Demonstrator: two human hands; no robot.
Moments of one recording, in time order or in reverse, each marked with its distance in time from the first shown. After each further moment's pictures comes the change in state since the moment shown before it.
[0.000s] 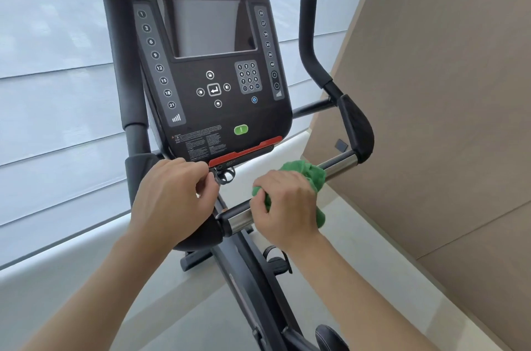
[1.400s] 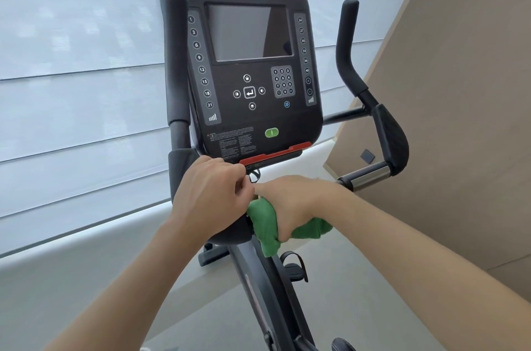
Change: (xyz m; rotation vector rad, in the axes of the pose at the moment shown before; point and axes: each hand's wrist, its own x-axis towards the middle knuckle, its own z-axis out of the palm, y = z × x) left_hand 0.002 0.001 -0.002 -0.018 -0.082 0.013; right_hand 0.079 -0.017 0.000 -0.184 -1.177 -0.246
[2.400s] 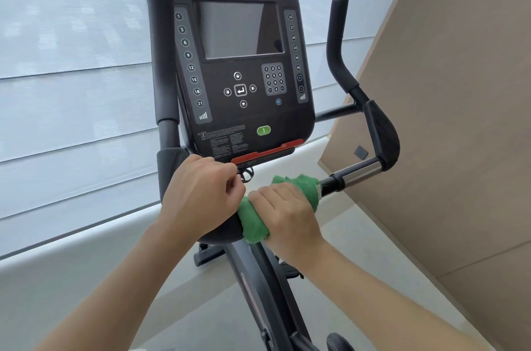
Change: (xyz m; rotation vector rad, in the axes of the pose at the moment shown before) left_hand 0.000 -0.001 -0.001 0.037 -0.028 0.023; right_hand -0.002 -0.005 0.098 -0.193 1.086 -0.097
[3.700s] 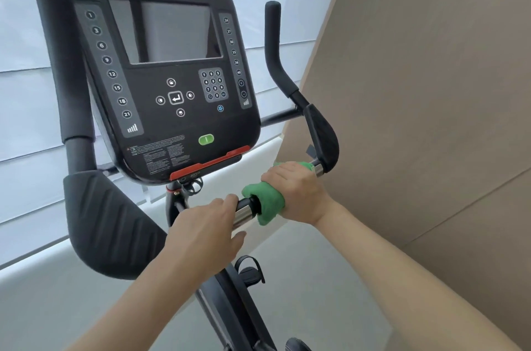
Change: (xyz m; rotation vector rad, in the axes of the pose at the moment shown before) left_hand 0.008 0.086 0.056 0.028 -0.406 -0.019; right_hand -0.025 0.162 -0.028 -0.037 -0.078 -0.057
